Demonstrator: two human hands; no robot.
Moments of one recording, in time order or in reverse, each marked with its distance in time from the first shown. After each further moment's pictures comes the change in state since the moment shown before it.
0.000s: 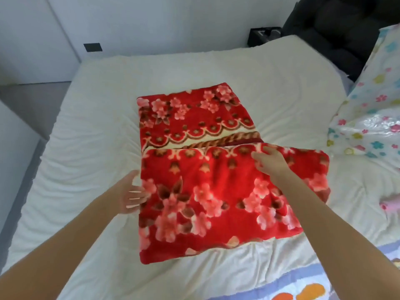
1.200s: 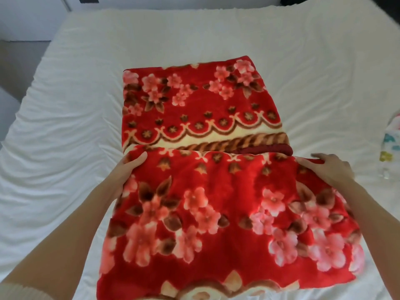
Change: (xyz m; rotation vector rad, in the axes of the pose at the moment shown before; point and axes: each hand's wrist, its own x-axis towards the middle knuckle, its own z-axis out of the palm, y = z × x) left_hand 0.157 0.090 0.060 -0.165 -0.112 0.338; right_hand 0.228 0.042 -0.047 -1.052 -0.028 -0.021
